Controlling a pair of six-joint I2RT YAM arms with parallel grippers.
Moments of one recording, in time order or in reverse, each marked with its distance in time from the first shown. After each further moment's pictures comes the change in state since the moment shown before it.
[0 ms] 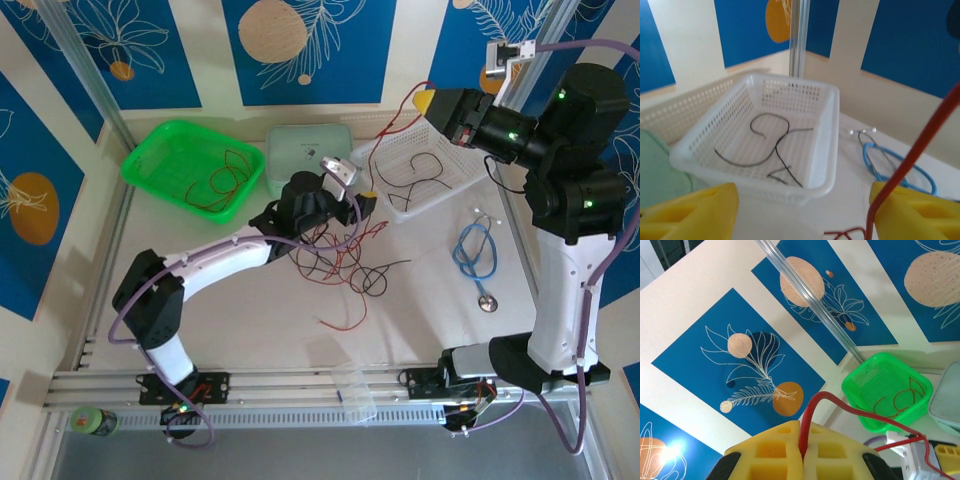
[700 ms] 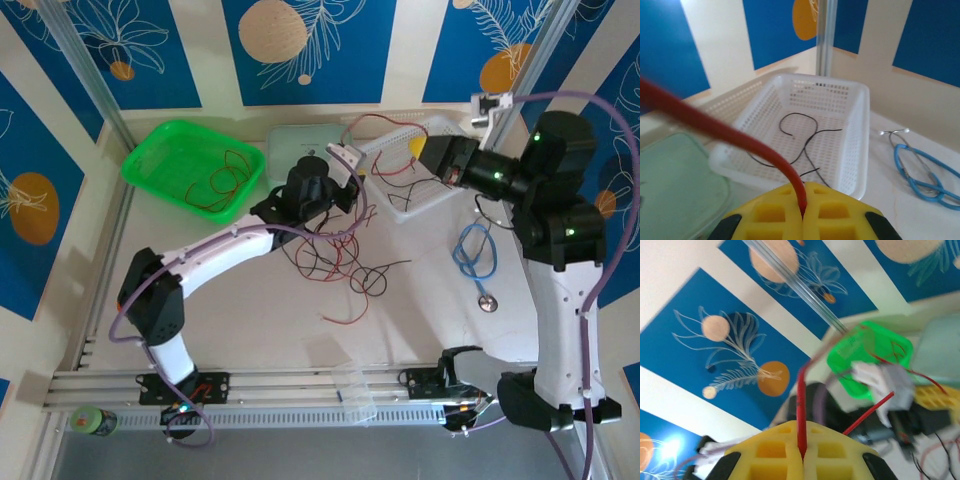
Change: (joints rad) left arm -0.001 0.007 0.166 -0.224 -0.128 0.078; right arm -0.013 -0.227 -0.455 0.058 0.021 -0.028
